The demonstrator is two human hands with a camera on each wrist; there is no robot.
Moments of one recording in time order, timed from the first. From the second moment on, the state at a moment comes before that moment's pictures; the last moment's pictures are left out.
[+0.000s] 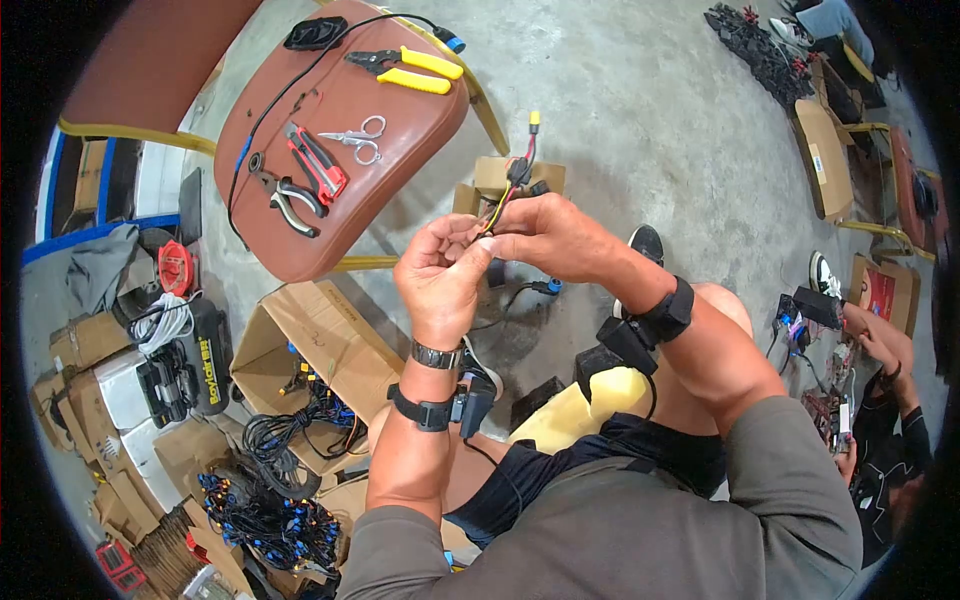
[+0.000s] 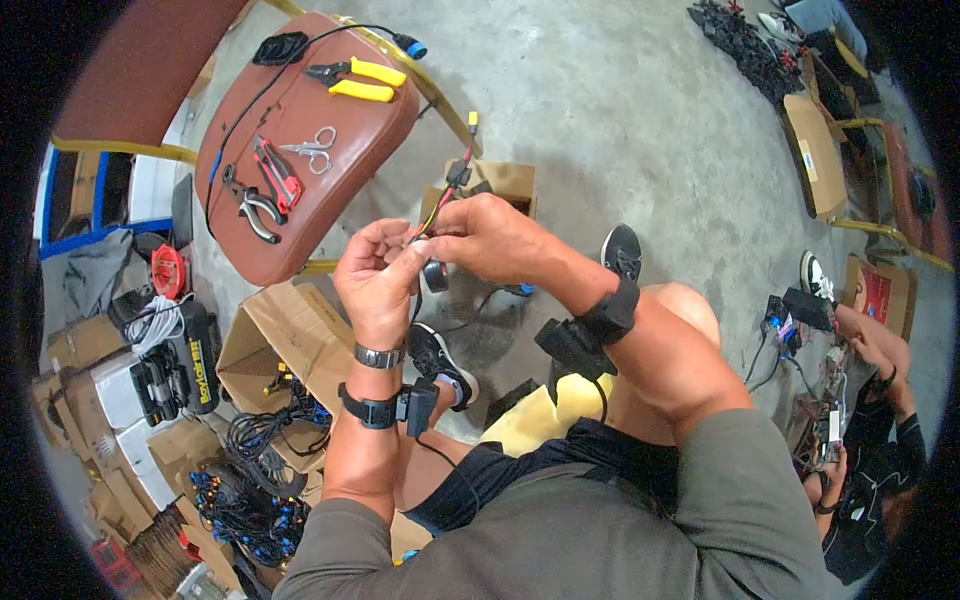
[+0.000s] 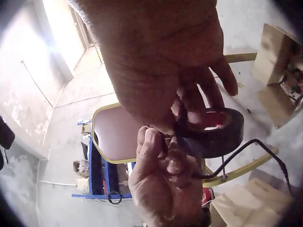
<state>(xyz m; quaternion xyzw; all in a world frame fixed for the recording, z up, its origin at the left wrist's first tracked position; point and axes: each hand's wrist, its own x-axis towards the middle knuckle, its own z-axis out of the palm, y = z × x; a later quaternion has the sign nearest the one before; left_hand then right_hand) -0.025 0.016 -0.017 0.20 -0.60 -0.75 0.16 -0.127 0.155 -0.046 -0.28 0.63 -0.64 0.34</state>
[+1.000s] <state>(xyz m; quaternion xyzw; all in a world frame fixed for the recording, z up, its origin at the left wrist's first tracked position) -0.021 0.019 -0.018 0.14 -0.76 -0.63 0.09 -0.157 0.178 -0.024 -0.50 0.75 -0.41 0.12</state>
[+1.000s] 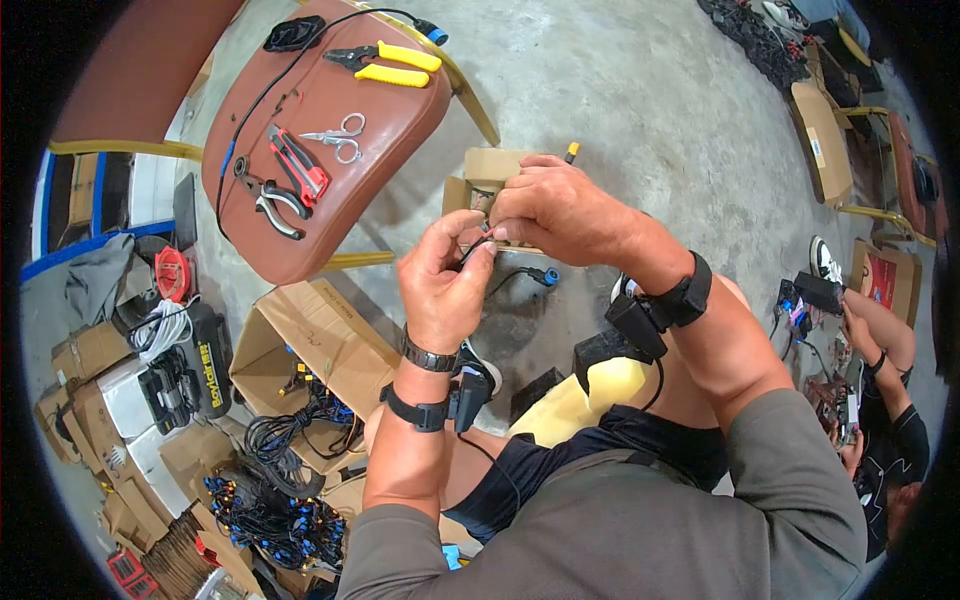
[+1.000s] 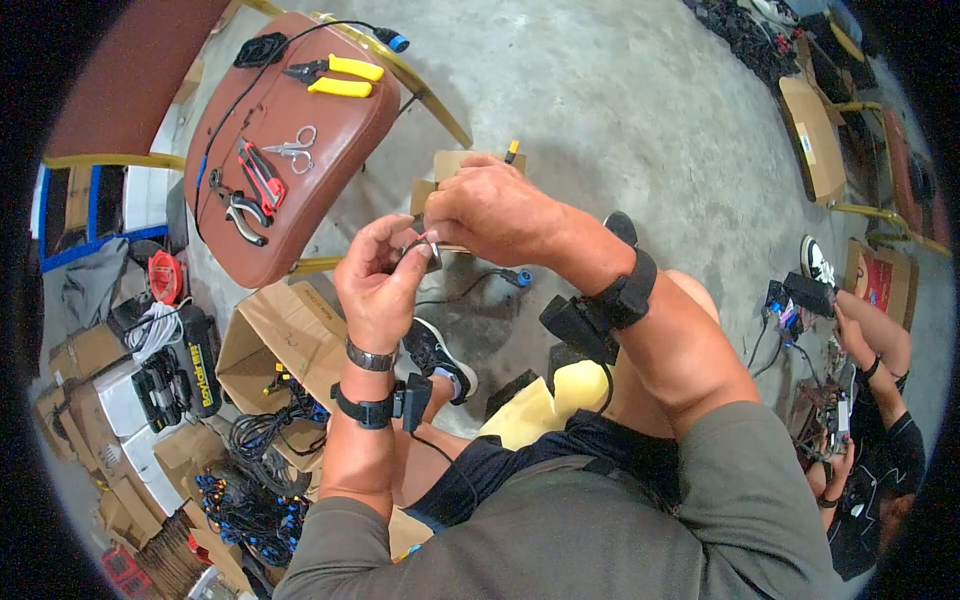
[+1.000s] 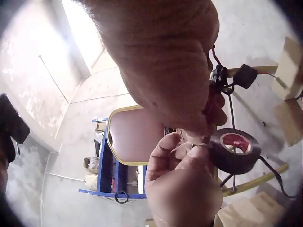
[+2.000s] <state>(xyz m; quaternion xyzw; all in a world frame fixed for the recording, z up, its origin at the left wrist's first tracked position) -0.025 0.014 -0.023 0.20 -0.70 -0.68 0.10 -0.185 0.182 -0.019 -0.32 0.80 -0.51 0.02</state>
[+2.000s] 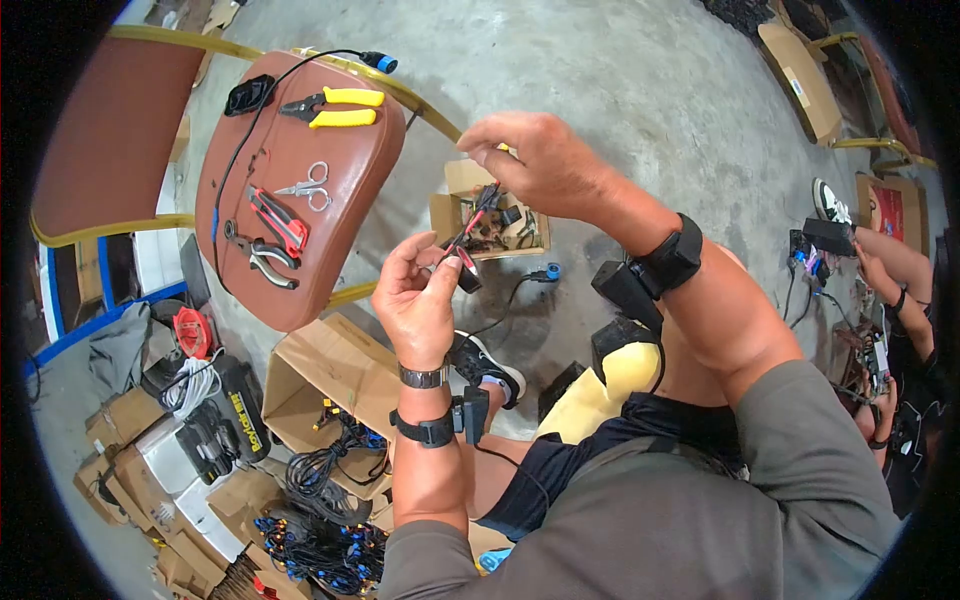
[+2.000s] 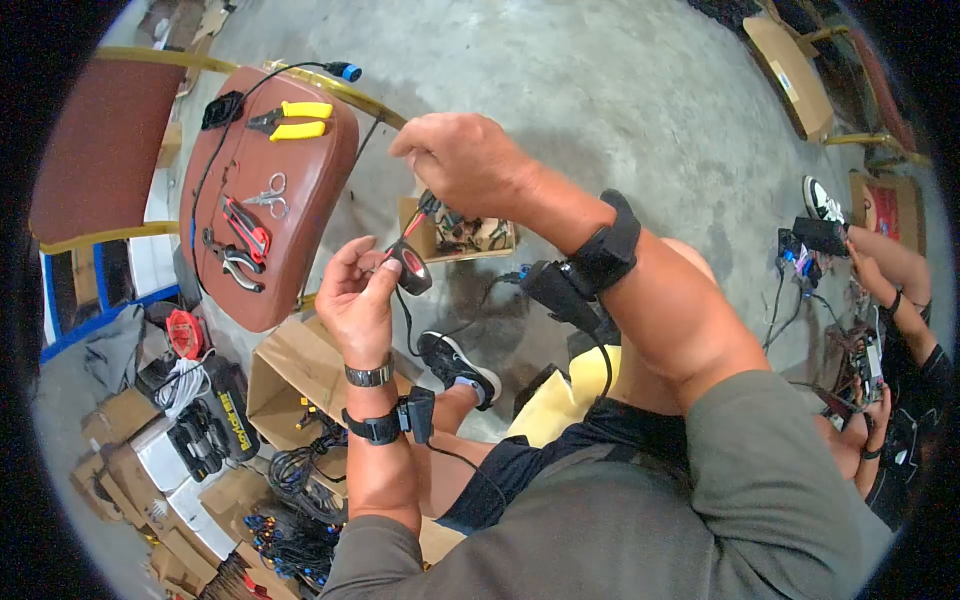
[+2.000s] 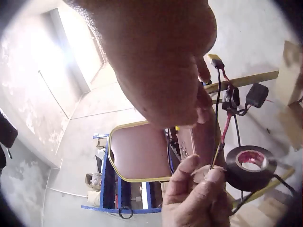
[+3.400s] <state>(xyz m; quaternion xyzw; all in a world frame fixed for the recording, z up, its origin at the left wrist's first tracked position) -0.014 0.032 -0.013 0.02 -0.83 -0.54 0.13 -0.168 0.169 -0.009 -0.31 0.75 -0.45 0.38</state>
